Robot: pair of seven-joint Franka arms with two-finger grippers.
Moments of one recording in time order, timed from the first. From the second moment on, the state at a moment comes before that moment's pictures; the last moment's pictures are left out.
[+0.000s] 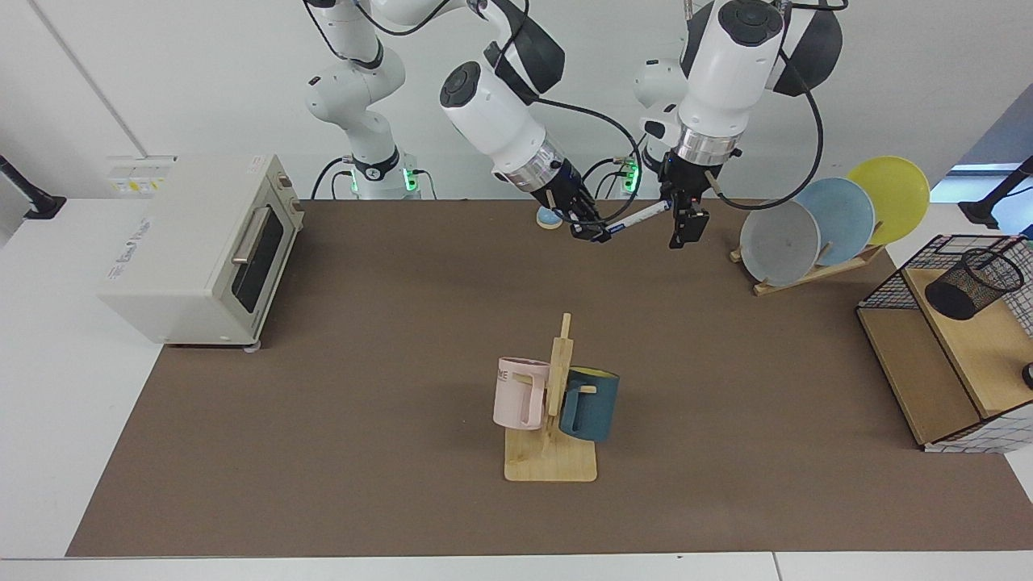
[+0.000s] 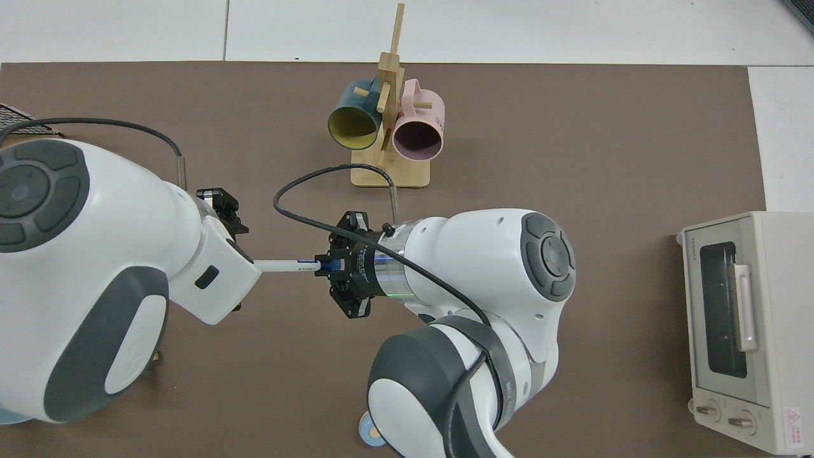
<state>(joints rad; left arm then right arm) -0.22 -0.06 -0.13 -1.78 -0.02 1.71 1.20 0.77 0.17 -0.13 -1.77 0.72 2.30 1.79</state>
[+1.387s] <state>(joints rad) -0.23 -0.07 -0.14 -1.76 -0.02 1.74 1.20 0.77 0.17 -0.14 -1.77 0.72 2.33 1.80</state>
